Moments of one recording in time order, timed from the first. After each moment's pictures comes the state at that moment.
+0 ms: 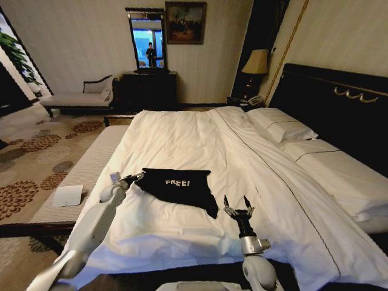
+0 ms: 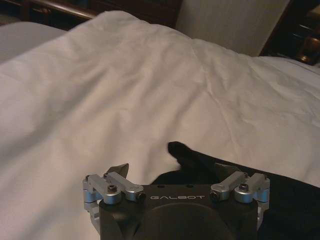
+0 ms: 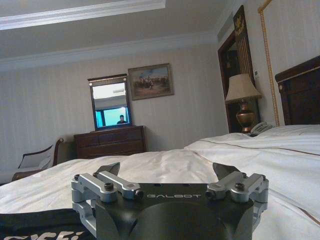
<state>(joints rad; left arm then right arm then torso) 0.66 -1.08 -0.24 -1.15 -0.84 0.37 -0.02 -1.59 1.40 0.49 1.86 0.28 0.39 -0.01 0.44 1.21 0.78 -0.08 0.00</state>
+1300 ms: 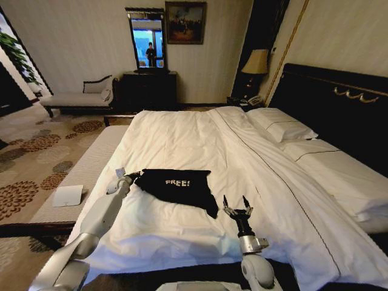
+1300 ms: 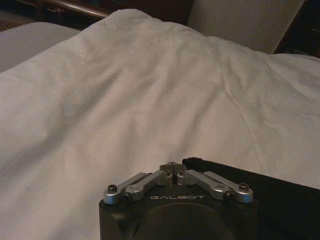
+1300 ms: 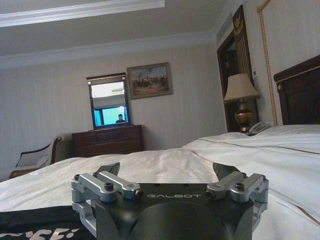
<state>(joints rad) 0.59 -1.11 -0.23 -1.02 -0.80 0.36 -0.01 -1.57 1.40 0.49 1.83 0.28 0.40 0.00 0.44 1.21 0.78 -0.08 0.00</state>
